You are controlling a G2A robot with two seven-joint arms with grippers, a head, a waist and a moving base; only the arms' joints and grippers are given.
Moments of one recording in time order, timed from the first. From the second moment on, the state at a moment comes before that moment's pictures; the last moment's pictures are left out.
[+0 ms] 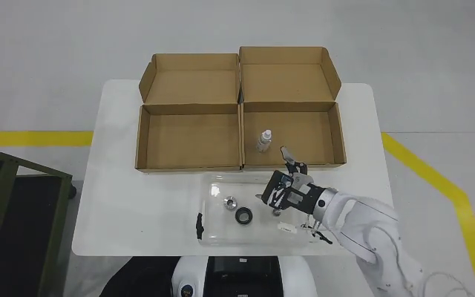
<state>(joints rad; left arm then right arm) -0.23 -0.27 -0.37 -1.29 3.07 0.37 0.06 -1.43 -1.15 1.27 -2.20 -1.46 -0.67 0.60</state>
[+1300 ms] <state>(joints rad) -0.23 -0.27 -0.37 -1.29 3.07 0.37 0.06 -1.51 -1.11 1.24 -2.10 -1.61 -0.82 0.67</state>
